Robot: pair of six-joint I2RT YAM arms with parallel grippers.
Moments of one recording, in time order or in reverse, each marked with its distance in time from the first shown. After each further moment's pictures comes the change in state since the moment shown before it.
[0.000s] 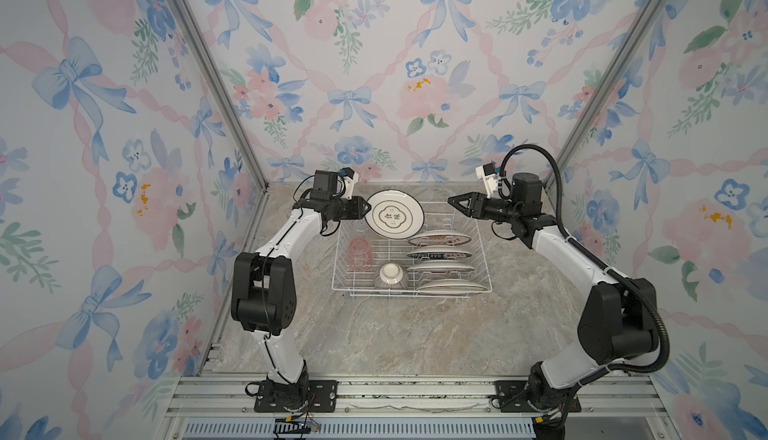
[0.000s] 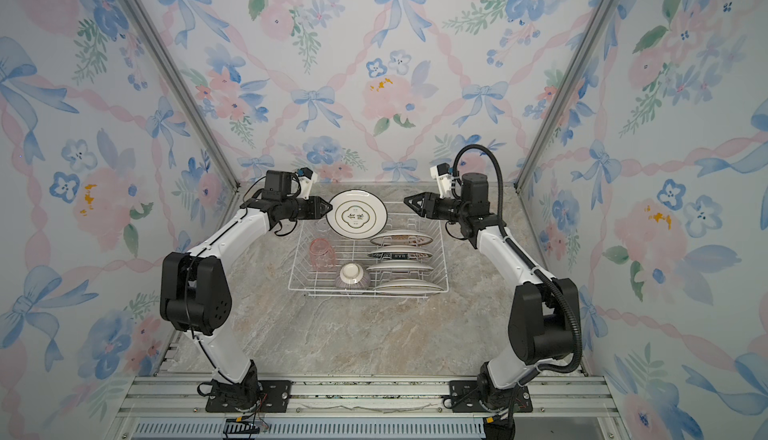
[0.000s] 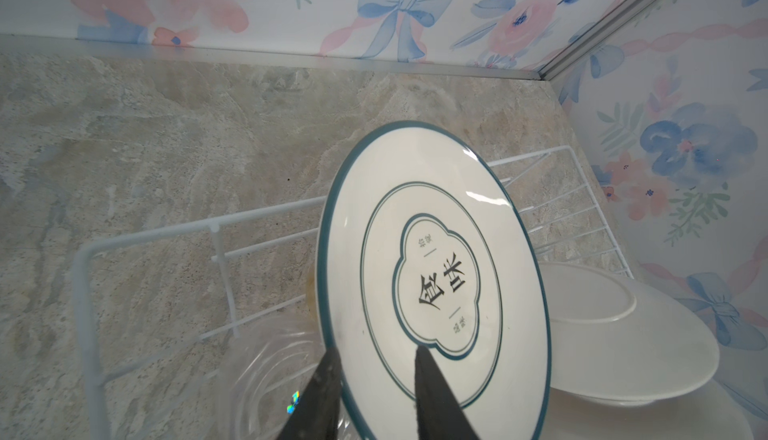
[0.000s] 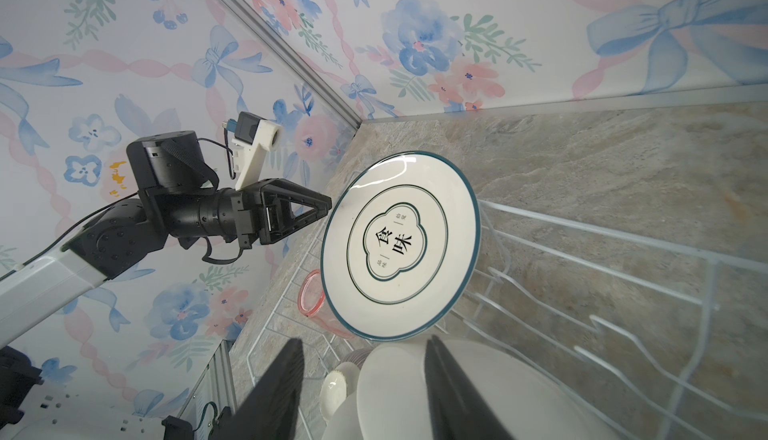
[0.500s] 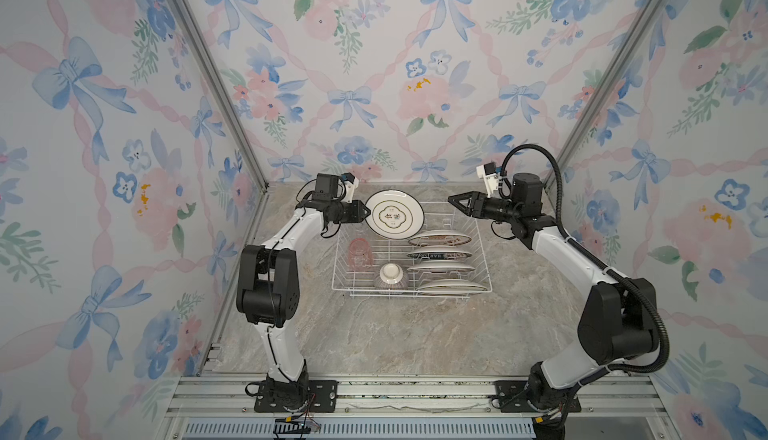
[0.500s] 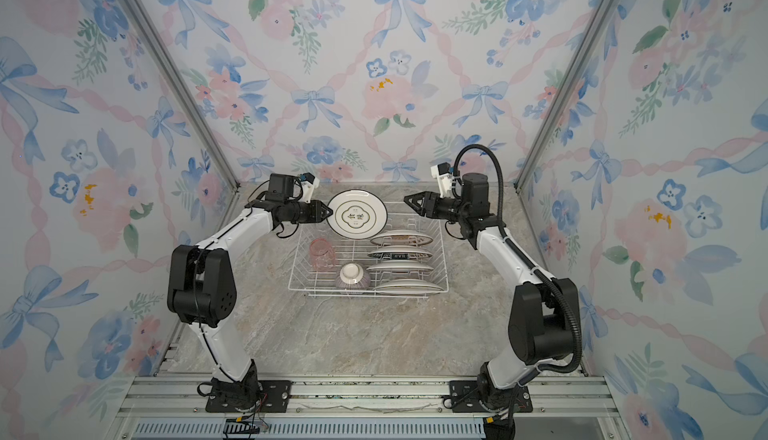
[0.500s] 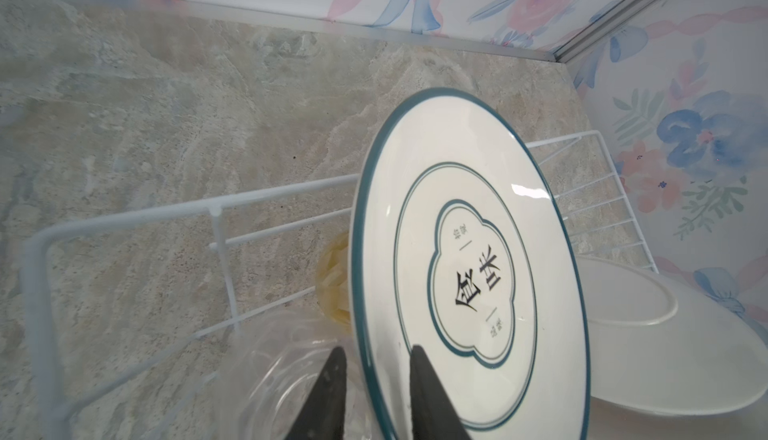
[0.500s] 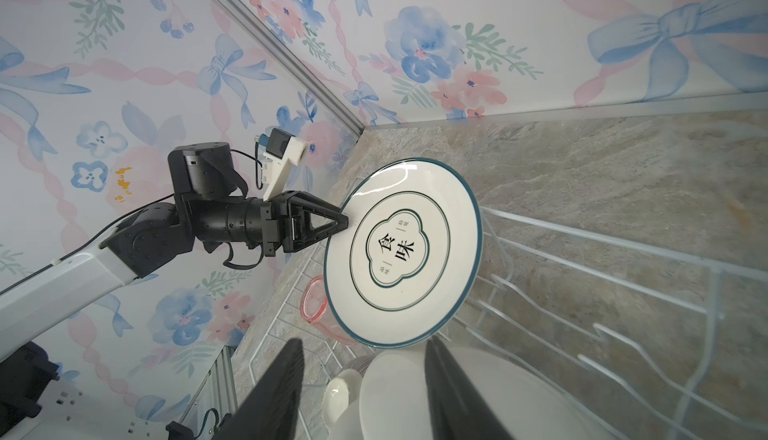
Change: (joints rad) left arm 0.010 0.080 0.014 -0.003 0.037 0.005; right arm 0.000 0.000 -0.008 0.035 0.001 0.021
